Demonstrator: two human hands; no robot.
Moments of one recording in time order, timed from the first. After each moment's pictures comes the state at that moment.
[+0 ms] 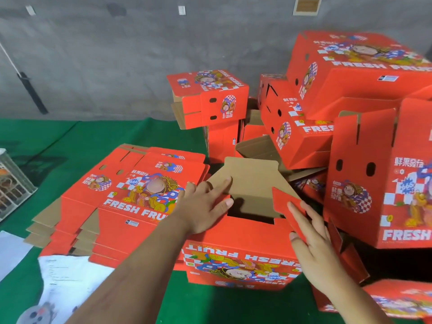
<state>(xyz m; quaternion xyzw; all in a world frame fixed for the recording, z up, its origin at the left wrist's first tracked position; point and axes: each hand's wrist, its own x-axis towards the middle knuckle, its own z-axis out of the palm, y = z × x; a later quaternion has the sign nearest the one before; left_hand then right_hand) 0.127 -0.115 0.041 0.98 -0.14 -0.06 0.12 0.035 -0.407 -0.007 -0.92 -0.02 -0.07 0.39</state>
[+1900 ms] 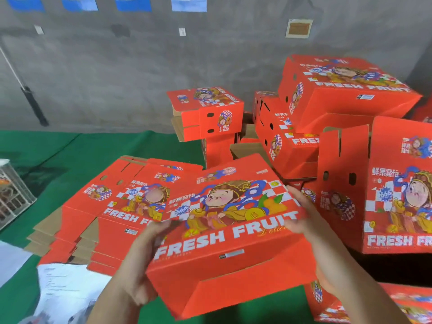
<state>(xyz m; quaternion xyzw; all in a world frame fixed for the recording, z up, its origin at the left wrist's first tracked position) 0.041 -0.068 0.071 0.47 0.19 -0.16 0.85 0.012 -0.356 0.140 -0.69 -0.03 0.07 0.72</state>
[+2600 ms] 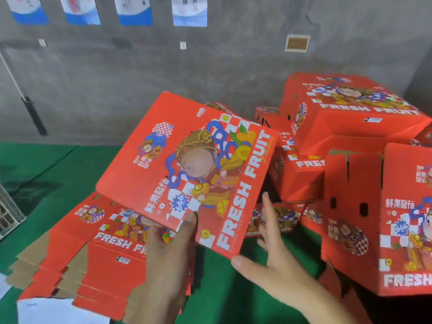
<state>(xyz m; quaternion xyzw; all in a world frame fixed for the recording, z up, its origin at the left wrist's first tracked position) 0.062 -0.137 0.092 0.52 0.13 0.15 0.83 0.066 -0.331 0.076 -0.79 -0.17 0.03 0.59</state>
